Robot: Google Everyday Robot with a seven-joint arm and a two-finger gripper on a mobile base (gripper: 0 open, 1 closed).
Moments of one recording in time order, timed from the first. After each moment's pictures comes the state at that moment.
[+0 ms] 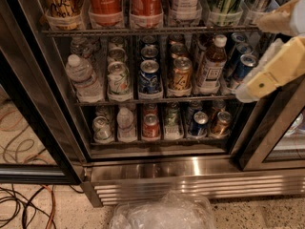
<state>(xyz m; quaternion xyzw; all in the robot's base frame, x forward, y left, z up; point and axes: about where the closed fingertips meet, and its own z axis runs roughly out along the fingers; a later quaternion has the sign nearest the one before) 0.439 -0.167 1.037 -0.52 0.78 0.10 0.33</state>
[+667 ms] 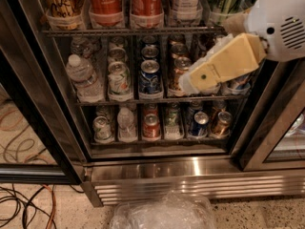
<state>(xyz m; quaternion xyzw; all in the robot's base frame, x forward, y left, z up) 0.439 -0.093 1.045 -0.45 0.78 0.17 0.40</state>
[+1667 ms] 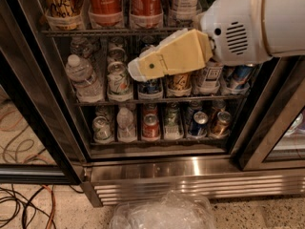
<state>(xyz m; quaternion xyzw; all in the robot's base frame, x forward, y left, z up) 0.447 -0.031 1.057 -0.38 0.76 0.22 0.47</state>
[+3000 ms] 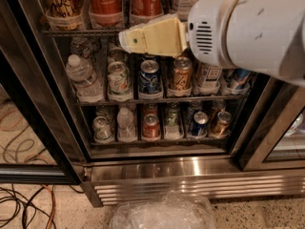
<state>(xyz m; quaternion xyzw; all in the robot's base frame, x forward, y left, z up) 0.478 -0.040 1.080 -0.23 0.77 0.13 0.58</state>
